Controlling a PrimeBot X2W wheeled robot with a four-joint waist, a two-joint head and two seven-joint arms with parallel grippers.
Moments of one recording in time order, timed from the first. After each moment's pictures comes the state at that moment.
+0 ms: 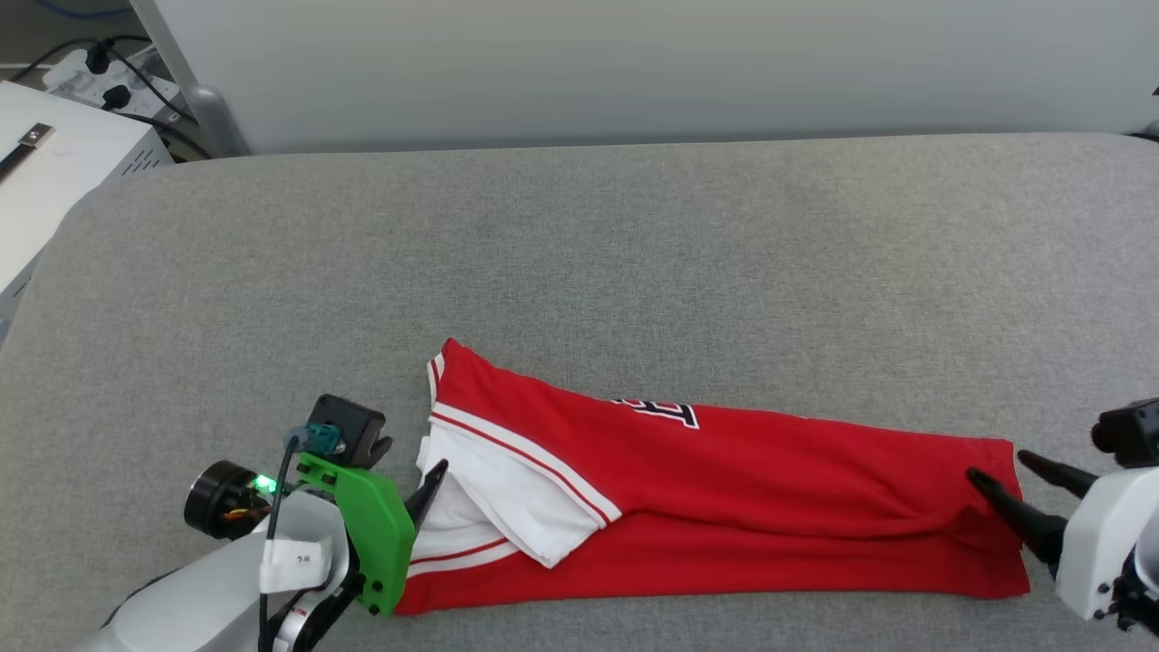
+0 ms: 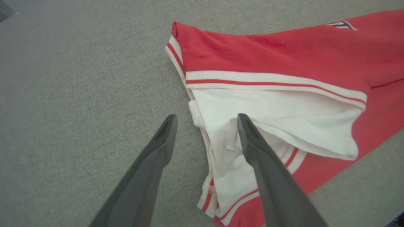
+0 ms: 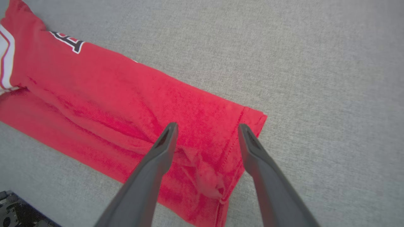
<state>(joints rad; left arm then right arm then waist) -0.60 0.70 -1.20 0.26 -1.03 0.15 0.03 -0.29 -0.80 0.71 0.29 0.97 0.13 0.08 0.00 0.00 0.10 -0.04</state>
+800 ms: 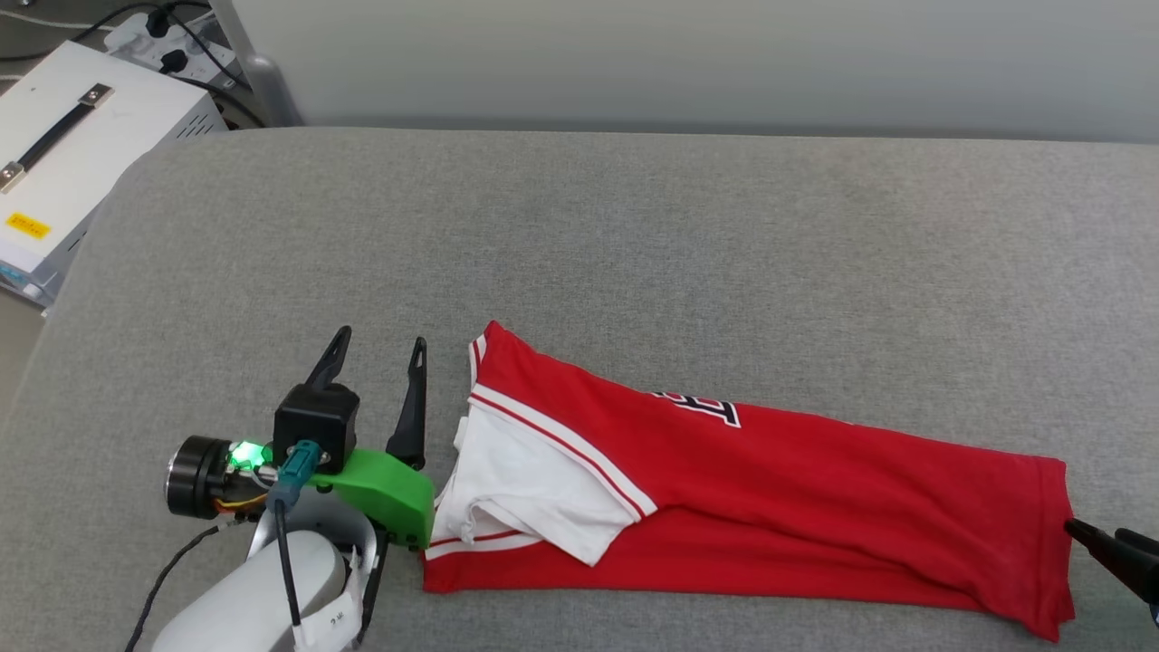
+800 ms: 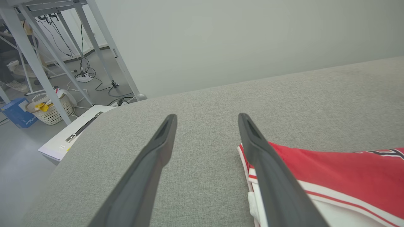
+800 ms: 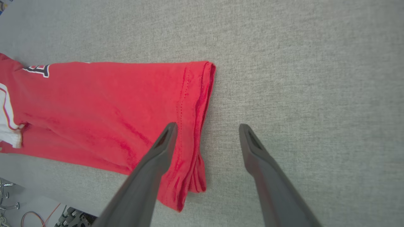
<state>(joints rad) -0.42 0.59 -0.85 0.12 -0.70 0.47 -0.26 -0.09 -0.85 0.42 0.30 1.28 0.13 0.31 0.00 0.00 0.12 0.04</state>
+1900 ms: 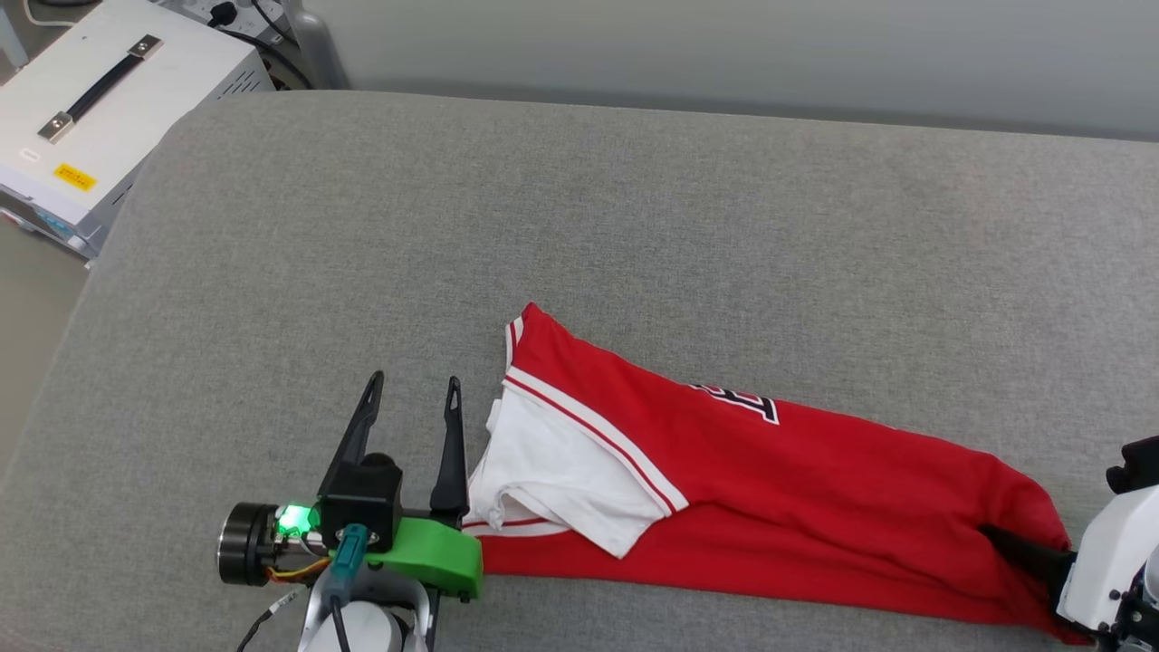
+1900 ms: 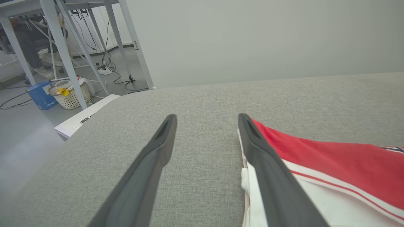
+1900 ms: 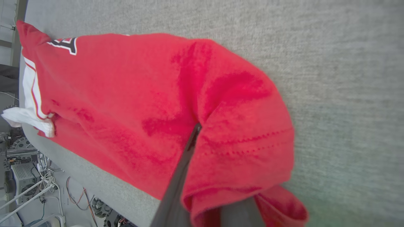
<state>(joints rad) -0.12 0.20 -0.37 0.12 -0.18 0.24 -0.26 -0.20 -0.73 0.57 0.36 1.34 0.13 0.34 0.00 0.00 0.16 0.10</state>
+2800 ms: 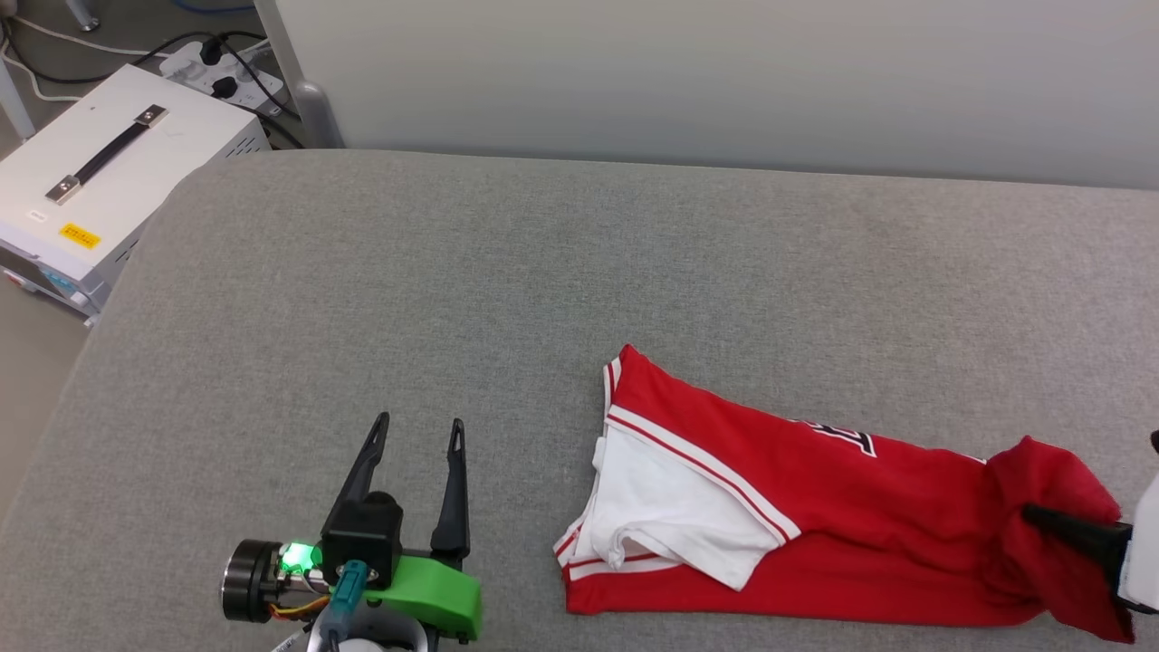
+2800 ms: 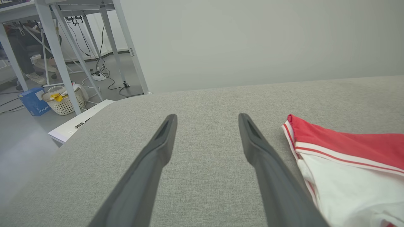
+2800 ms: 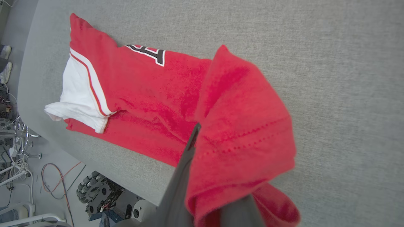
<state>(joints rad) -0.03 0.13 -0.27 0.12 -0.09 0.13 -0.26 -0.20 -0.91 0.55 0.19 1.36 0.13 0.45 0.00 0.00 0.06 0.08</state>
